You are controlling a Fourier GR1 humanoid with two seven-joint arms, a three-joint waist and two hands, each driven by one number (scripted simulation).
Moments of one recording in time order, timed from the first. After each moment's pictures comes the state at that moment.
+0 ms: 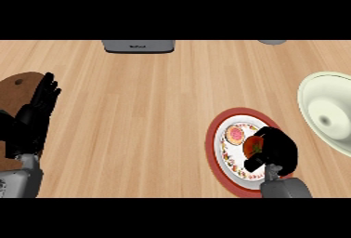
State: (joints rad) left arm -0.15 0.30 0.10 -1.54 0.02 0.09 0.13; right arm -0.10 -0.03 0.10 -1.48 1.11 0.09 0.85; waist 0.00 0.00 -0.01
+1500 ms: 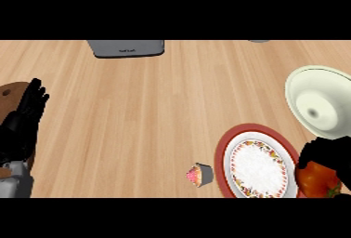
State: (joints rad) left arm -0.10 0.29 0.16 -1.57 0.01 0.08 0.14; right arm 0.16 -0.67 0.07 -2.01 0.67 0.11 -0.30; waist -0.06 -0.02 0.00
